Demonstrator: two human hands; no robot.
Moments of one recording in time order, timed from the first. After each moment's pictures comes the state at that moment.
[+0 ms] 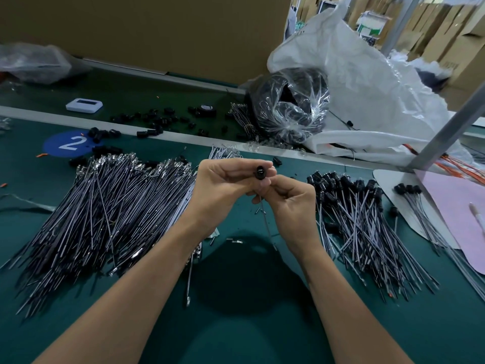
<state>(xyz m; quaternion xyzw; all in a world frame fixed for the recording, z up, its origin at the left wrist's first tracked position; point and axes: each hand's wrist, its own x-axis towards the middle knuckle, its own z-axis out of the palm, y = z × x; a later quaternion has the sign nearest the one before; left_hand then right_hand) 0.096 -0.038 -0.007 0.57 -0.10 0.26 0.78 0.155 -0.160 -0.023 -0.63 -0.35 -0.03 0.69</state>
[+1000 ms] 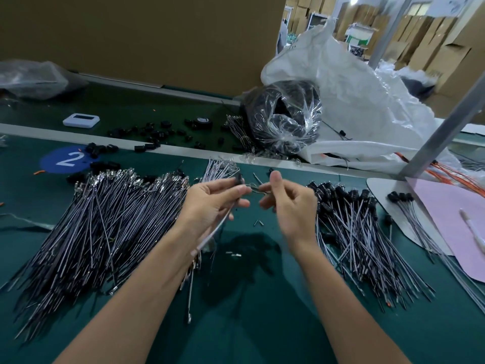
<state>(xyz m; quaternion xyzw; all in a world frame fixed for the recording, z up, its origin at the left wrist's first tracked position) 0.103 -0.019 -0.016 0.51 0.11 0.14 0.84 0.170 -0.158 -0.018 -0.76 -0.22 -0.10 0.60</state>
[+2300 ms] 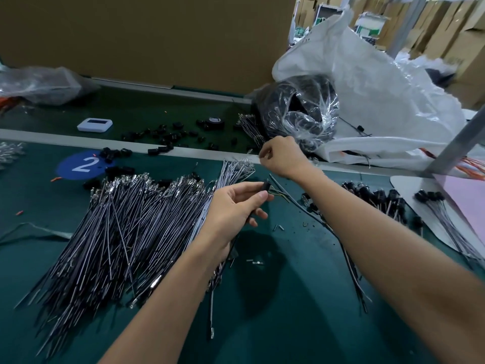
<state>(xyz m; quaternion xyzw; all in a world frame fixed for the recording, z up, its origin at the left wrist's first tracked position) 0.106 -0.022 -0.018 0.58 0.11 0.13 0.79 0.285 -0.087 0.019 -0.92 -0.34 -0.07 0.17</state>
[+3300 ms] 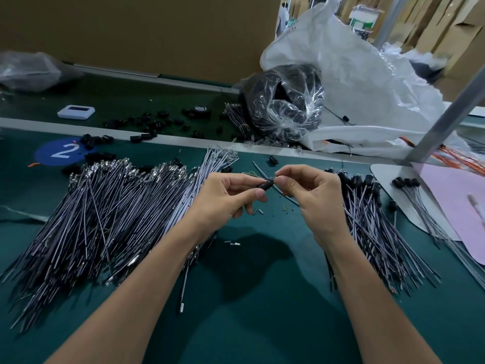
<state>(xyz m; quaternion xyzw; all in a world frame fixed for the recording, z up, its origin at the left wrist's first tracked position) 0.105 -0.030 -0.023 0.69 -0.01 0.13 0.71 0.172 -0.192 -0.003 -0.71 -0.29 -0.05 0.64</state>
